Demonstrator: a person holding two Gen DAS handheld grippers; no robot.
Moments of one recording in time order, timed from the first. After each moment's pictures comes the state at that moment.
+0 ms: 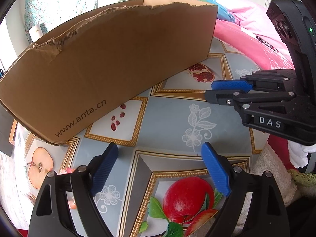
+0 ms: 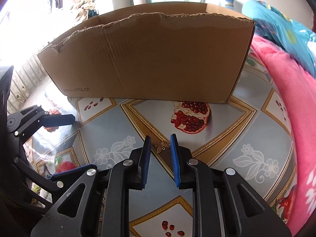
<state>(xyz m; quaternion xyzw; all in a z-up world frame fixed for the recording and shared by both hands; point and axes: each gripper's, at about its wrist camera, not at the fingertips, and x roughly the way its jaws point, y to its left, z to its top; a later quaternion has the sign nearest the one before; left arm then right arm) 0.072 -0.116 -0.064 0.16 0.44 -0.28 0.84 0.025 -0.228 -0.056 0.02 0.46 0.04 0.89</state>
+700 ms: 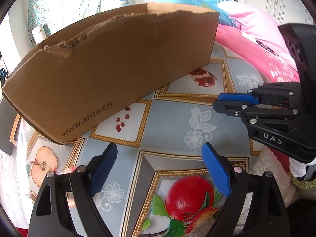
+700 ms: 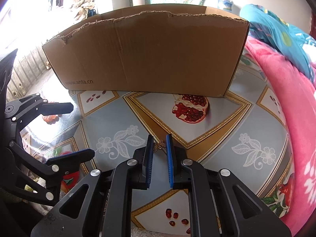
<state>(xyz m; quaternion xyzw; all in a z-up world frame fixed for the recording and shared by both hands) 0.069 -0.107 -0.054 0.15 0.42 -0.29 0.85 -0.007 -0.211 -0.054 0.02 0.45 0.04 0.89</state>
